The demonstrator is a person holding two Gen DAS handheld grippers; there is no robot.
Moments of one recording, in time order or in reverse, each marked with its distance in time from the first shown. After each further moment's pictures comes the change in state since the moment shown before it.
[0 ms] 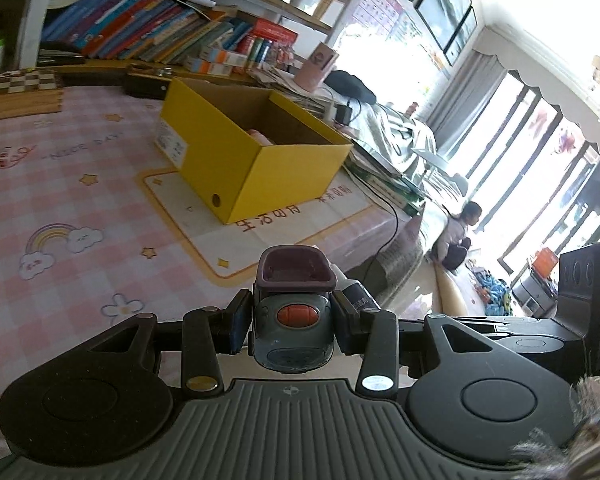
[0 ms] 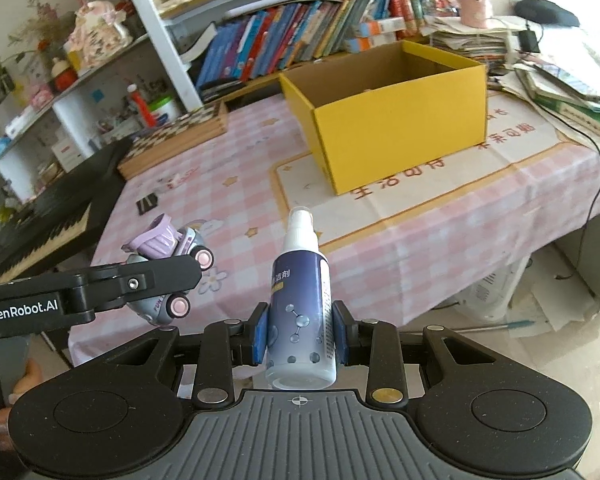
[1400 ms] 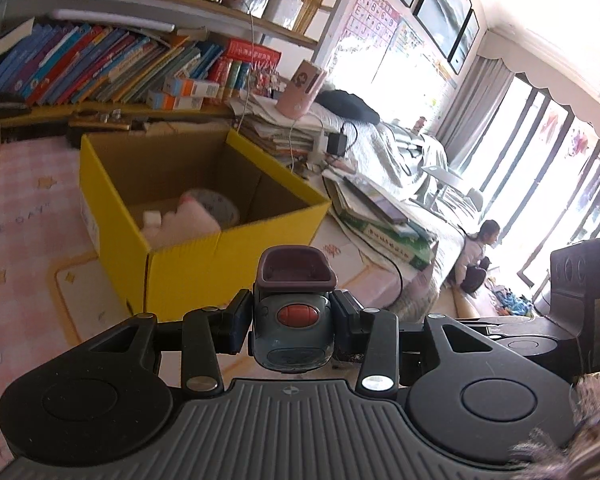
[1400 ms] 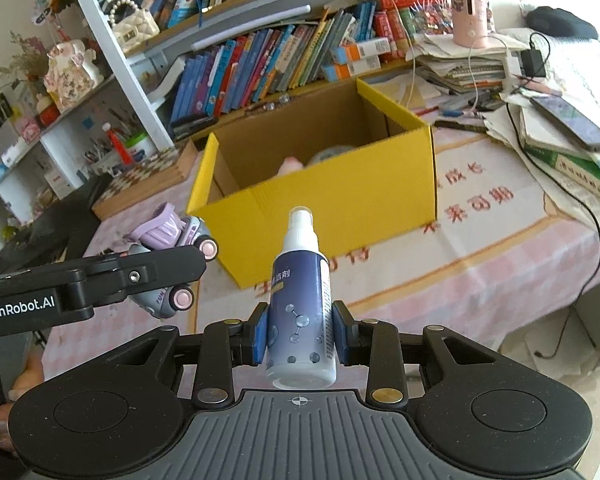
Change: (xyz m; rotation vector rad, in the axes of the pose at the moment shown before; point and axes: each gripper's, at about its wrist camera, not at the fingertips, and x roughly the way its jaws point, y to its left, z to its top) left arm 0.127 -0.077 0.092 0.051 -0.080 0.062; right arm 0.033 -0.134 0.113 -0.055 -0.021 0.100
